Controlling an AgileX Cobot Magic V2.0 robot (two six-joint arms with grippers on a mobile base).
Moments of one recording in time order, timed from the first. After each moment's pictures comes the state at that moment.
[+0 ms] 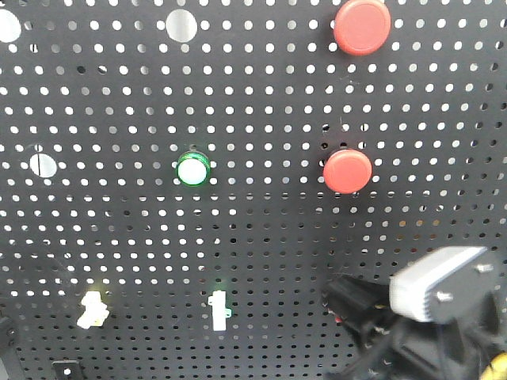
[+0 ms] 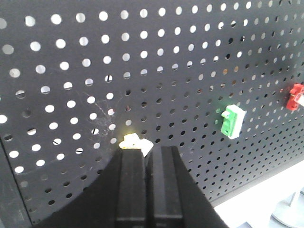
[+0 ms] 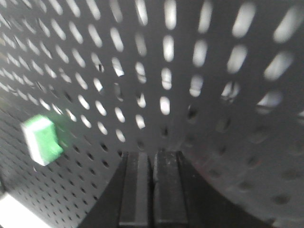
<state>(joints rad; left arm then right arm) -0.43 0.60 -0.56 -0.24 0.17 0.23 0.55 1.11 -0.62 -0.10 -0.27 0.07</state>
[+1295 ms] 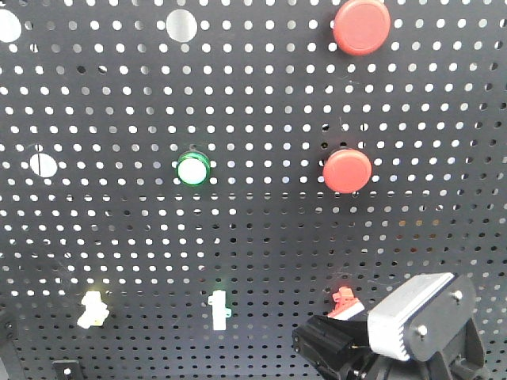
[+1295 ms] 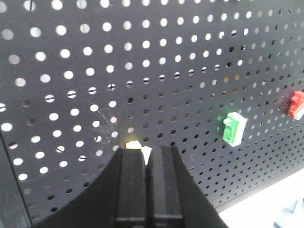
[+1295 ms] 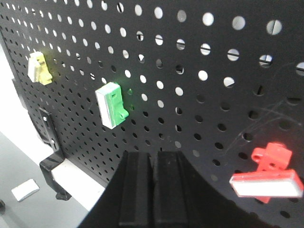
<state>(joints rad) -0.43 0.60 -0.56 -0.24 0.15 0.23 0.69 1.06 -0.62 -0.08 -0.14 0.10</state>
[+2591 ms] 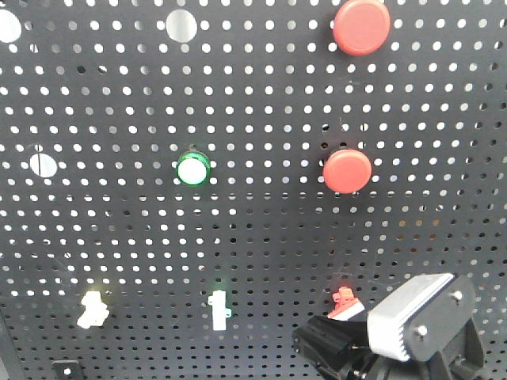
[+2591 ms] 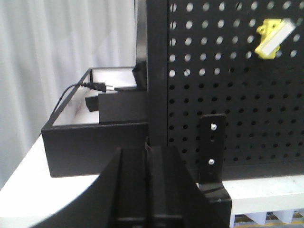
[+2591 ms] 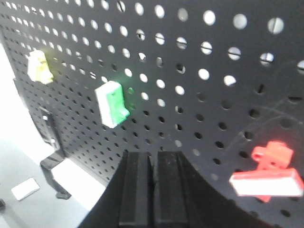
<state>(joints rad) -0.06 -0.01 0.03 -0.10 0.07 0.10 0.69 1.06 -0.62 -0.08 -0.14 0.10</state>
